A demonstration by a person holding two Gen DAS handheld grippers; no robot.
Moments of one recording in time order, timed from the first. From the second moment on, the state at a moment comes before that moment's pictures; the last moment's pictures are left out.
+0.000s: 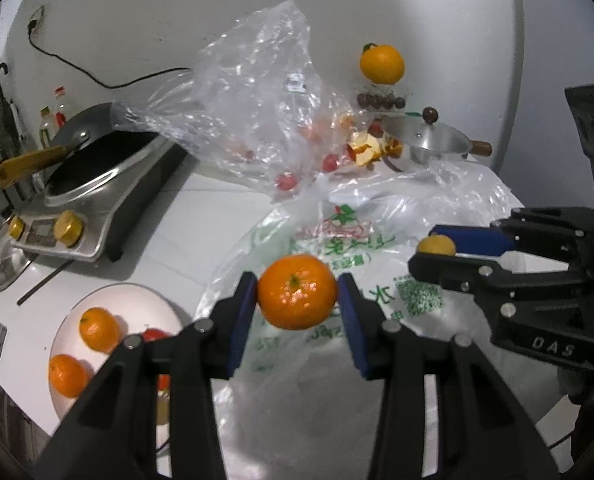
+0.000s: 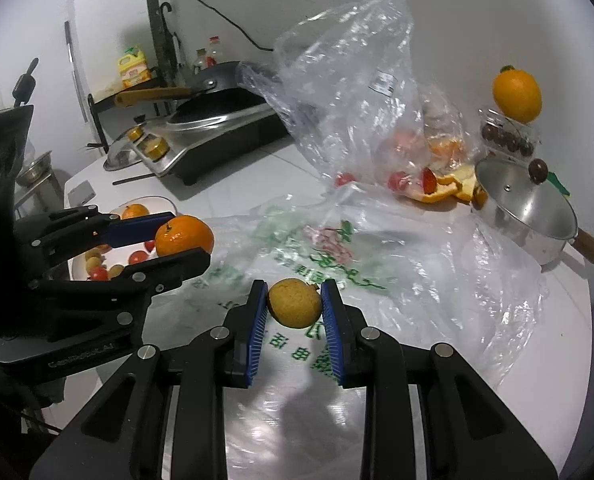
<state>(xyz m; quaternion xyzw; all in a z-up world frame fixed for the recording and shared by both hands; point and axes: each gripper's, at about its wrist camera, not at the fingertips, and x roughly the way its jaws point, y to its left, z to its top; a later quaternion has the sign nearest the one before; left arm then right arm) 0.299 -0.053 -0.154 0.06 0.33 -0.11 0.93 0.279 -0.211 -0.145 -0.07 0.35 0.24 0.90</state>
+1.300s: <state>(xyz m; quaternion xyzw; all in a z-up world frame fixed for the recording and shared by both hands) 0.240 0.066 -0.163 0.01 0.34 -0.03 0.94 0.253 -0.101 -0.142 -0.14 0.35 0.30 0.88</state>
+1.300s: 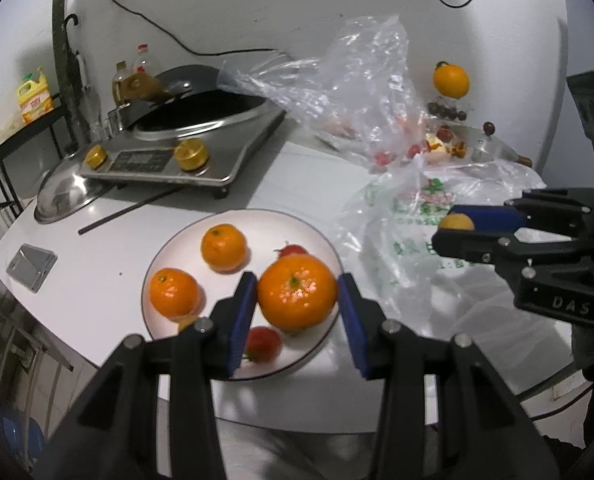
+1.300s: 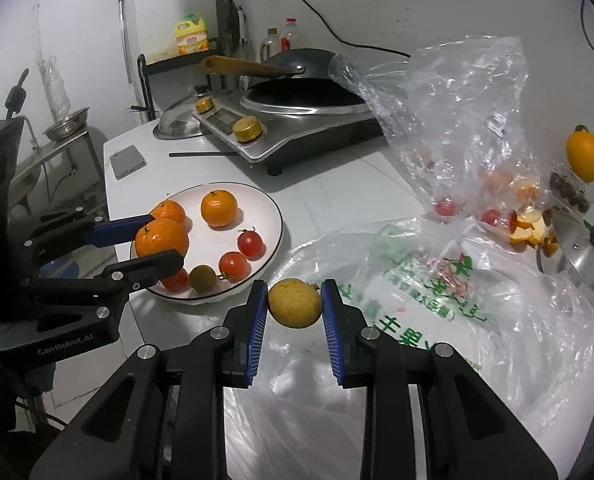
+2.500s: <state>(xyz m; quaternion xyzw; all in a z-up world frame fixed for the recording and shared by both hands) 0.302 0.096 -0.212 0.01 0.40 -0.01 0.92 0.298 -0.087 -0.176 -0.12 0.38 0.31 0.87</state>
